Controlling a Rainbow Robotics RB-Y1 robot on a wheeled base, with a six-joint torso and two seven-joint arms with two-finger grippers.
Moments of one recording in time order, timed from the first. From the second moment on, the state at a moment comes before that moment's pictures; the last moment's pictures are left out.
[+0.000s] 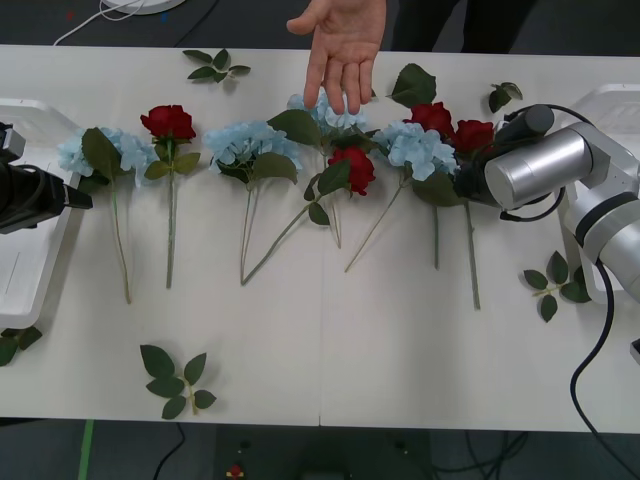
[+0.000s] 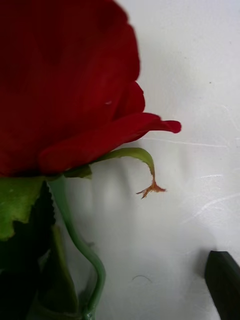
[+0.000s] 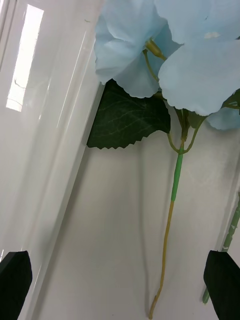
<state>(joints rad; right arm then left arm) -0.82 -0.54 0.52 -0.90 -0.51 0.87 0.91 -0.77 1.26 -0.92 -1.20 1.62 0.77 -1.26</state>
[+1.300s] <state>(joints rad) -0.92 -0.59 0.52 -0.93 -0.62 1.06 1.03 -0.77 1.26 -0.92 -1.20 1.62 0.77 -1.26</state>
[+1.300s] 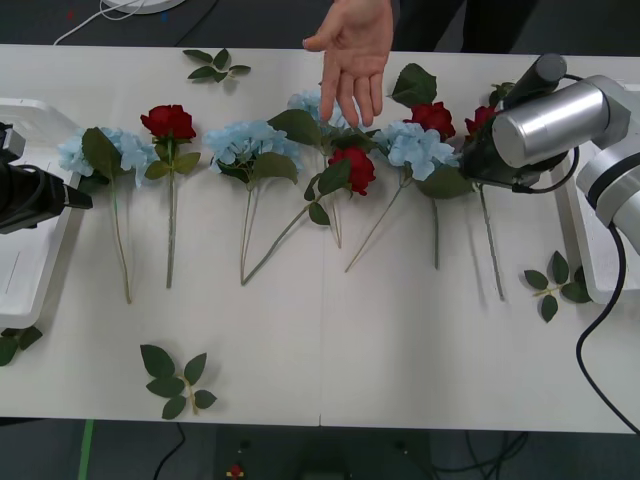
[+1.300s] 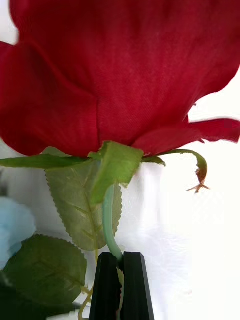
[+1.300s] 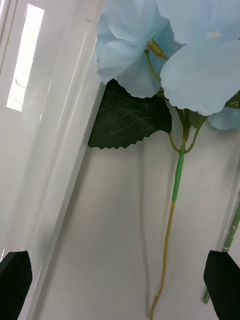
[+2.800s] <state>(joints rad) -0.56 -0.79 0.25 -1.66 -0.67 0.23 1.27 -0.77 1.26 -0.92 -1.20 1.62 0.76 -1.26</state>
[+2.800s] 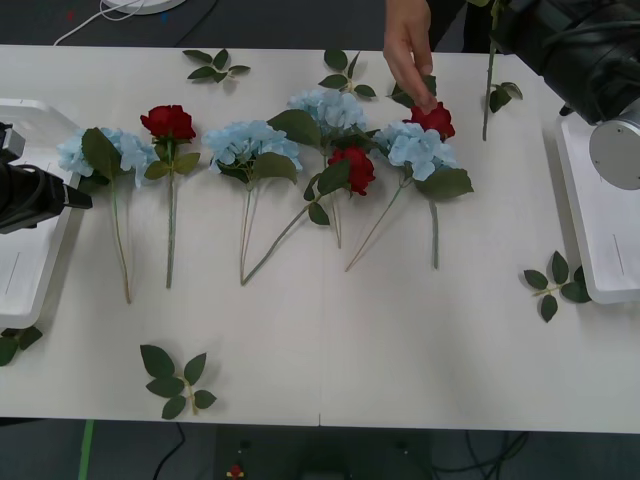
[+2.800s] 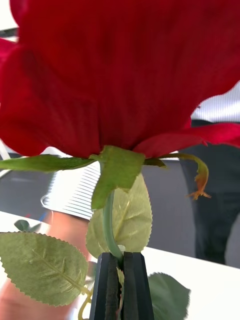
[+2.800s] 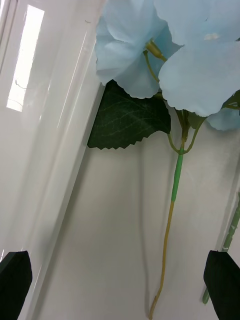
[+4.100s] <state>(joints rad) -0.64 -0.72 0.24 -1.66 -0.63 0.23 1.27 -0.77 1.26 -0.92 -1.20 1.62 0.76 -1.26</state>
